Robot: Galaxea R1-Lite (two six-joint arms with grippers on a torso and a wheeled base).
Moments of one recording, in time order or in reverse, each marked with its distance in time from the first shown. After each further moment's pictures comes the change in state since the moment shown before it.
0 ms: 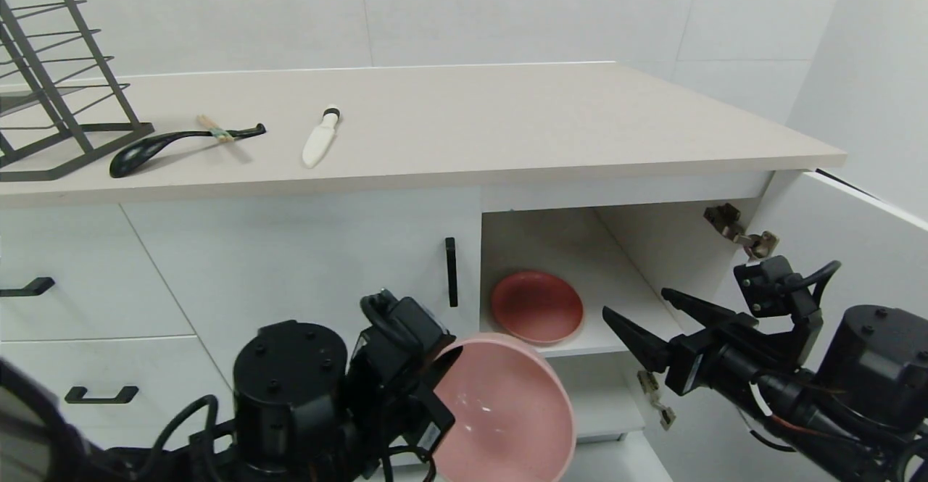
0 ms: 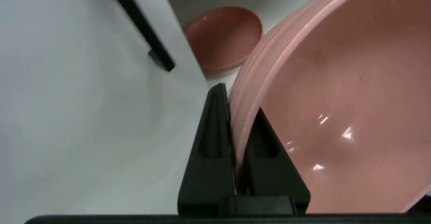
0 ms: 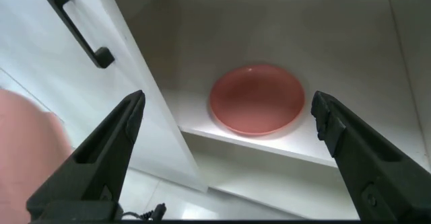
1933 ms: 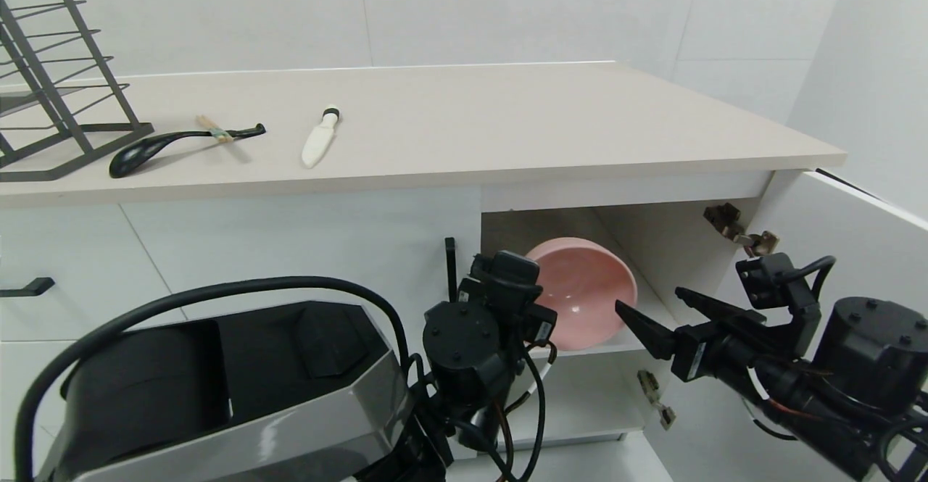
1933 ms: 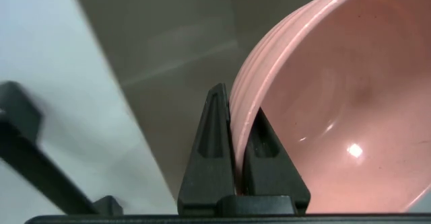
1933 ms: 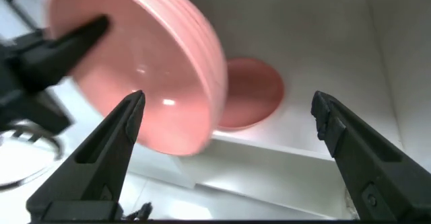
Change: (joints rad) left arm -0.034 0.534 -0.537 -0.417 0.326 0.008; right arm -0.089 0.046 -0.012 0.000 -0.001 -0.009
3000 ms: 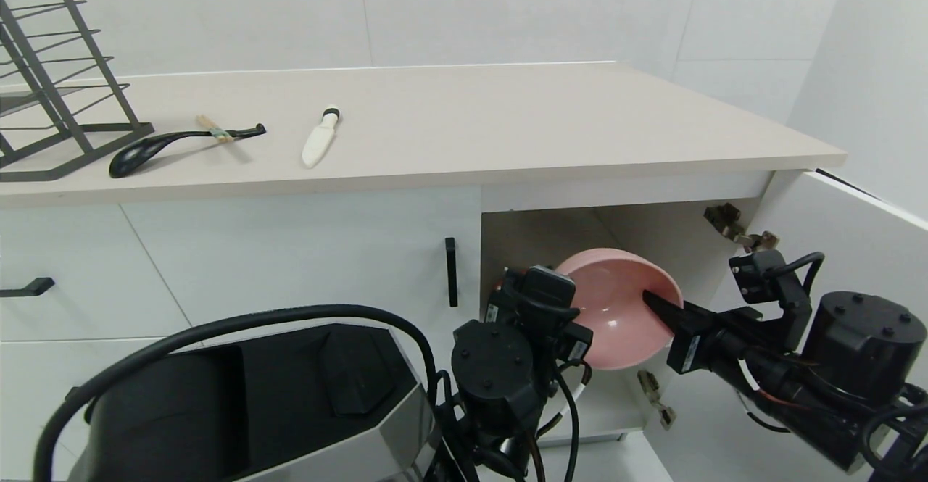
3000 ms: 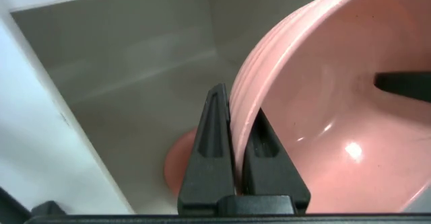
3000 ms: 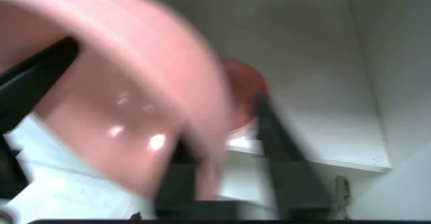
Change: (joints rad) left arm -0.070 0.029 -0.051 -0.002 0.002 -0.003; right arm -0.008 0.024 -0.023 0.003 -0.004 0.000
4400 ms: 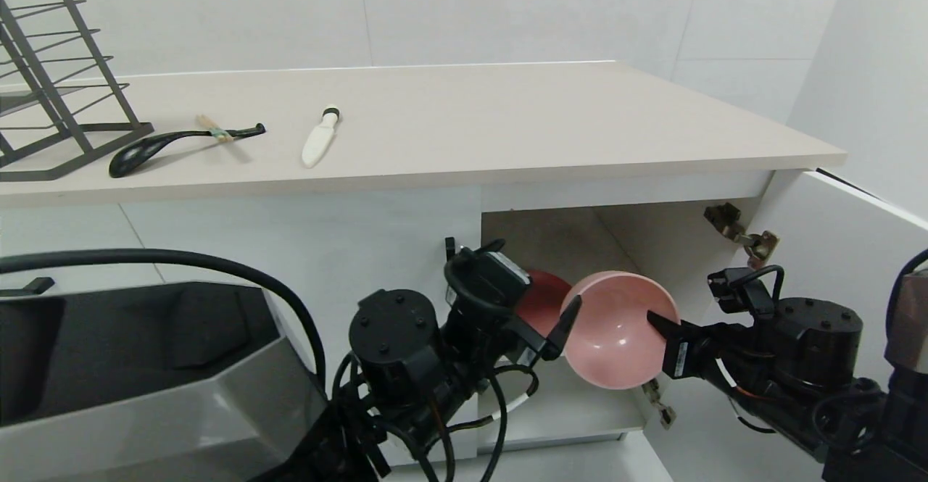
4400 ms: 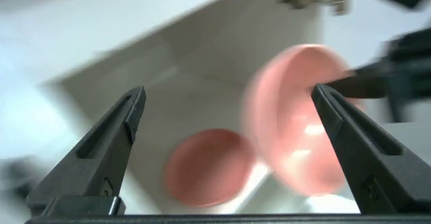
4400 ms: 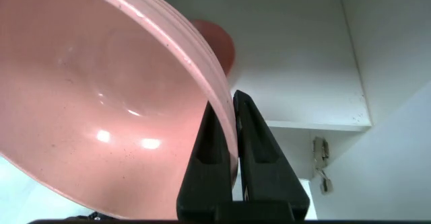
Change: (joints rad) left arm 0.101 -0.231 0.287 0.003 -0.414 0.081; right arm -0.097 0.180 -0.026 -0.003 0.005 0.004
